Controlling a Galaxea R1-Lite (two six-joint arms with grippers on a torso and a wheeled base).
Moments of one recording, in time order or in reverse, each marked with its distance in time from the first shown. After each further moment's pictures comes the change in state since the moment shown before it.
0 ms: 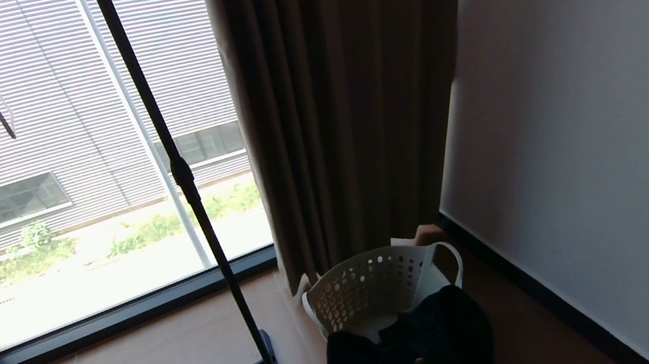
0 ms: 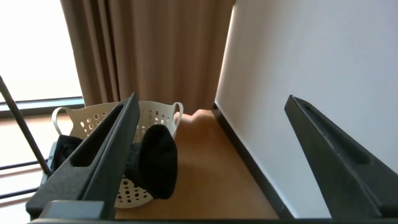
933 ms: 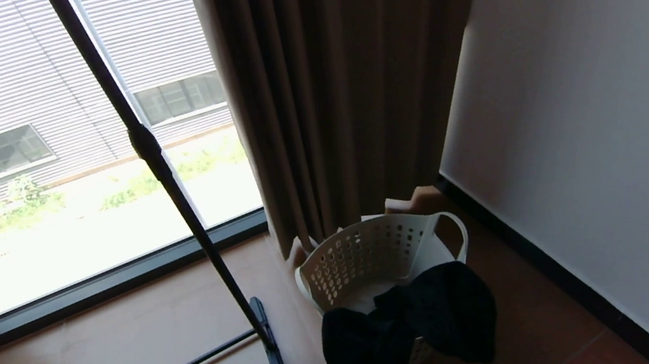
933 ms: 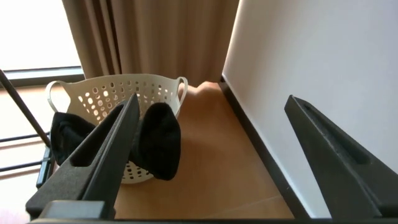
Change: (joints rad) left arm -0.003 0.000 -0.001 0.004 0.000 0.002; right arm 0.000 0.000 0.000 0.000 0.017 -0.009
